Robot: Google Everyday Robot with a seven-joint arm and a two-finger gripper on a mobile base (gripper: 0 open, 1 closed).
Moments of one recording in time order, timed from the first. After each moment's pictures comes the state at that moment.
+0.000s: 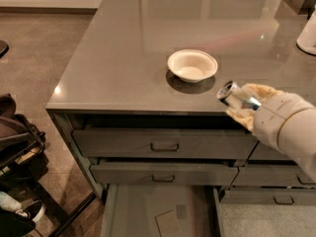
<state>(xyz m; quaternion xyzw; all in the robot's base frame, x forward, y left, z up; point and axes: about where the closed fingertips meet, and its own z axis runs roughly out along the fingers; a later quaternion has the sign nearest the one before) 0.472 -0.198 0.905 -0.42 0.72 -0.18 0.53</state>
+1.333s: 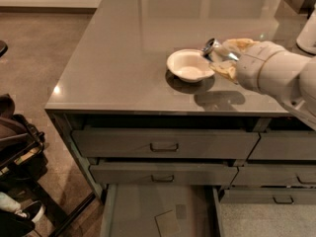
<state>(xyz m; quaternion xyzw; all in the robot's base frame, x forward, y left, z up) 0.582 -0.182 0.952 -0.44 0.67 -0.15 0.59</state>
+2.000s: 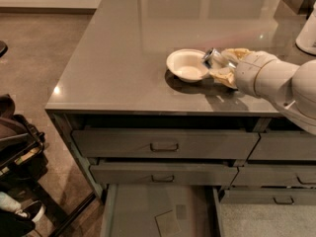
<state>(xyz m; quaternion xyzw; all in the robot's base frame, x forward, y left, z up) 0.613 -0.191 0.911 -0.42 0.68 -0.11 0.59</state>
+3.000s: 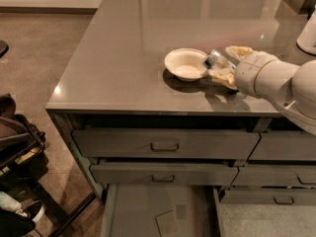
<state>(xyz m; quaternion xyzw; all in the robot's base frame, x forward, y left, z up) 0.613 -0.191 0.909 -0.42 0.68 -0.11 0.59</state>
